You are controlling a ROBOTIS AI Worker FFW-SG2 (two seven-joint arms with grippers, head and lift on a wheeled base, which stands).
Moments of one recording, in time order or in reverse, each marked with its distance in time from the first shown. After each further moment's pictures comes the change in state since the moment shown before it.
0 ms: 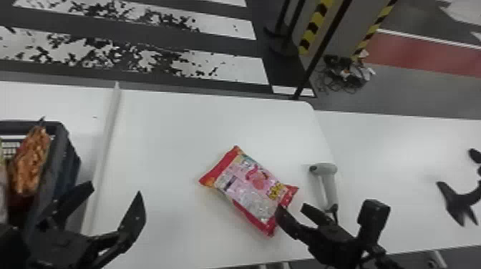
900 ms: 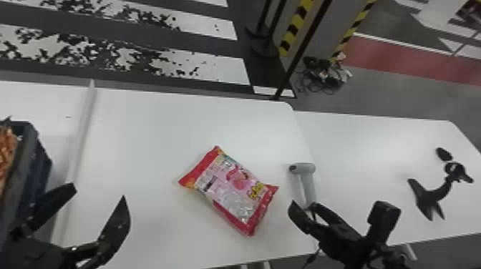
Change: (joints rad) left arm 0.002 0.056 -0.039 0.038 0.043 -0.119 -0.019; right arm -0.012 0.019 -0.163 0.042 -0.010 -0.010 0.021
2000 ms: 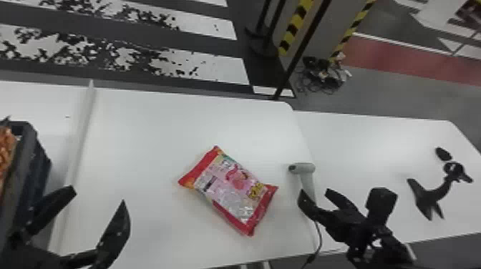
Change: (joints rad) left arm 0.015 0.008 -0.010 0.045 -0.002 -0.109 -0.017; right arm -0.126 -0.095 0.012 0.201 0.148 -0.158 0.018
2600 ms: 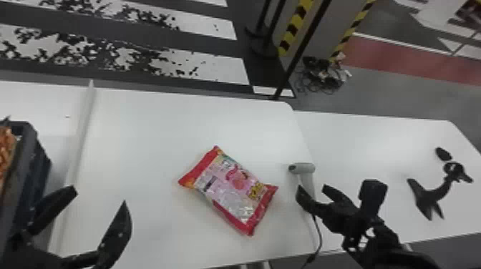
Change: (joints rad) left arm 0.002 -0.005 -0.005 0.012 -0.008 -0.030 -0.003; right arm -0.107 -0.040 0.020 0.135 0.025 0.002 0.013
